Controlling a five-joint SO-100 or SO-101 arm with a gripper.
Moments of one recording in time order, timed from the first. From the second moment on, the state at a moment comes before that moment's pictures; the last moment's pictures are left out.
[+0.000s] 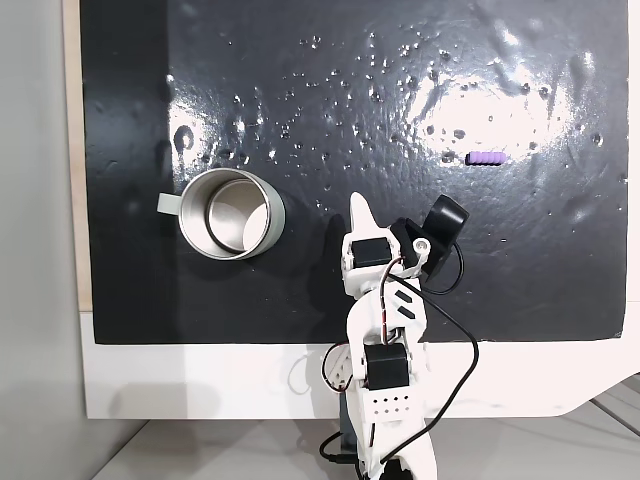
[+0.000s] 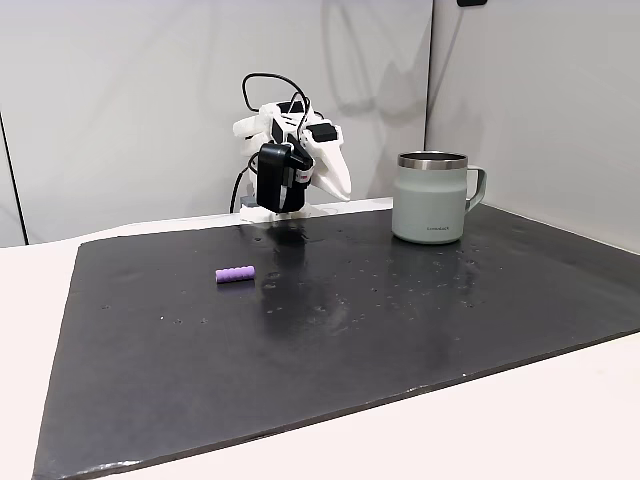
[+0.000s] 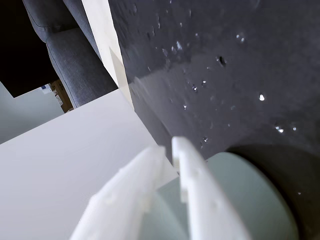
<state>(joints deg) -7.6 190.0 180.4 38.2 1.4</state>
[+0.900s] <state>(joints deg) -8.1 187.9 170.9 48.5 -1.7</state>
